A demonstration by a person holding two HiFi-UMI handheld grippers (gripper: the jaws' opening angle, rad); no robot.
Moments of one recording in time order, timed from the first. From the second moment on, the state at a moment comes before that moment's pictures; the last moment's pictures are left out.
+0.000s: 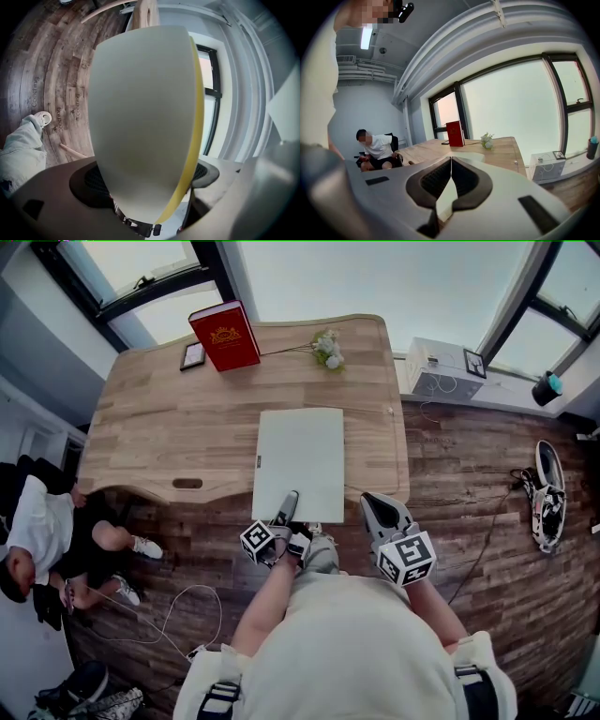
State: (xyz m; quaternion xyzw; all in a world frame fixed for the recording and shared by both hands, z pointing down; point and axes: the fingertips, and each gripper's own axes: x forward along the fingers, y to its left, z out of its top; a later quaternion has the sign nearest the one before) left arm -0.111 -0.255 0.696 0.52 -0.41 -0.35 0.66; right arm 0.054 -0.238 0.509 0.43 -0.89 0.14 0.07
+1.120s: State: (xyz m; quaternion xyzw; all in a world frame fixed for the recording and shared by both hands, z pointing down) left arm -0.114 -0.244 0.689 0.55 -0.43 -0.32 0.64; right arm 0.070 -0.221 0.510 0.43 -0.89 0.14 0.08
